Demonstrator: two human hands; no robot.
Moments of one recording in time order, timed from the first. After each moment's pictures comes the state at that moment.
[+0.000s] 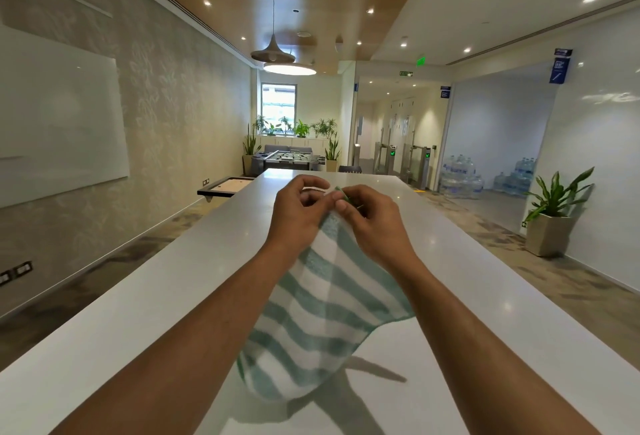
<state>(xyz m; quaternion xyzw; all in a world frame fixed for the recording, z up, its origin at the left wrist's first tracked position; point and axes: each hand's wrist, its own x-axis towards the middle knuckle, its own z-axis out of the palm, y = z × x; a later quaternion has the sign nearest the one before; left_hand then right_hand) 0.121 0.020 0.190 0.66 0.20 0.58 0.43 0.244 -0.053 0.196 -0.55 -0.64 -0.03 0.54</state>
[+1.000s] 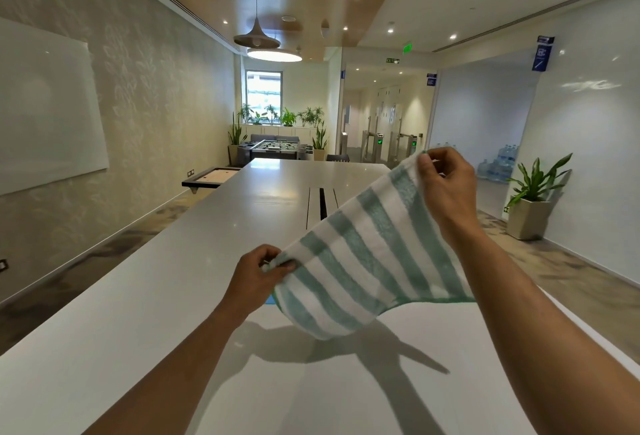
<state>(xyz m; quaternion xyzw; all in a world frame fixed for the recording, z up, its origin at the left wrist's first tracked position) 0.078 0.053 0.078 0.71 0.31 0.47 0.41 0.334 -0.074 0.228 -0.57 -0.45 -0.07 0.68</state>
